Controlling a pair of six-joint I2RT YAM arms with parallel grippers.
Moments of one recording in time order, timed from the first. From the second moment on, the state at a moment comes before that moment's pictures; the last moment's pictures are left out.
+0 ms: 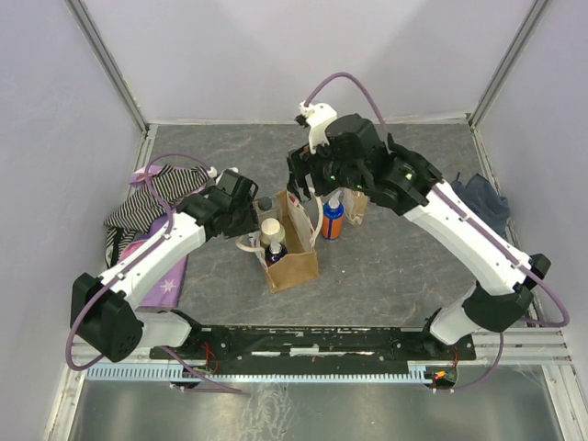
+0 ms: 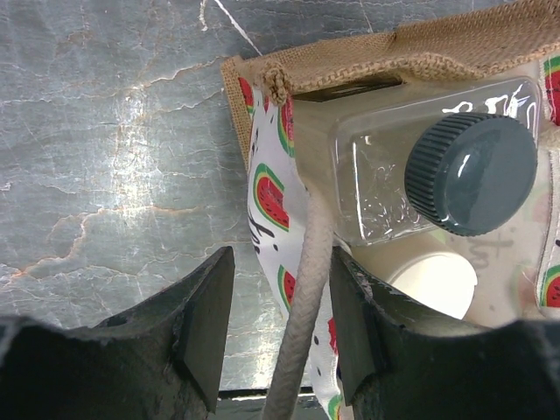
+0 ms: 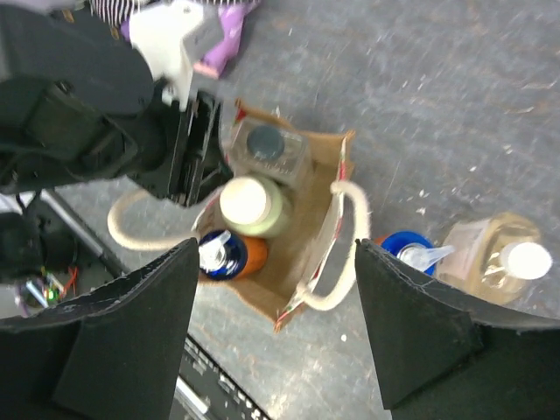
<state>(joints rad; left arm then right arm) -0.55 1.30 1.07 -0.78 -0.19 -0.71 0.86 1.53 1.89 -0.86 0.10 0.20</state>
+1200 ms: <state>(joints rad) -0.49 1.27 1.13 -0.89 -0.20 -0.71 1.07 1.76 1.62 -0.76 0.06 0.29</state>
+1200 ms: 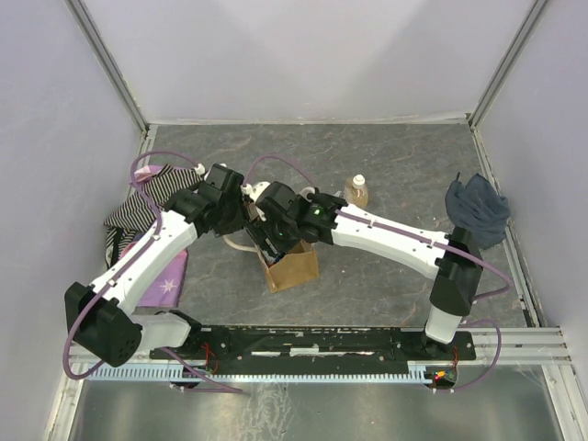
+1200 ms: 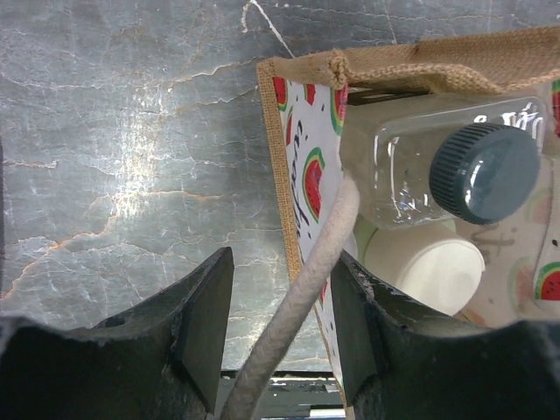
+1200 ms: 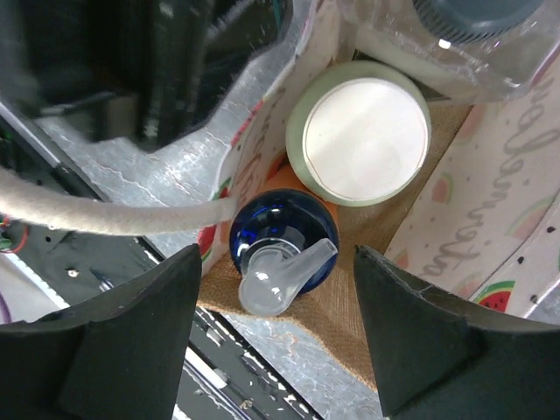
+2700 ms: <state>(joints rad) -0.49 1.24 1.16 -0.90 -0.17 -0.71 1.09 1.56 2.01 -1.01 0.42 0.18</state>
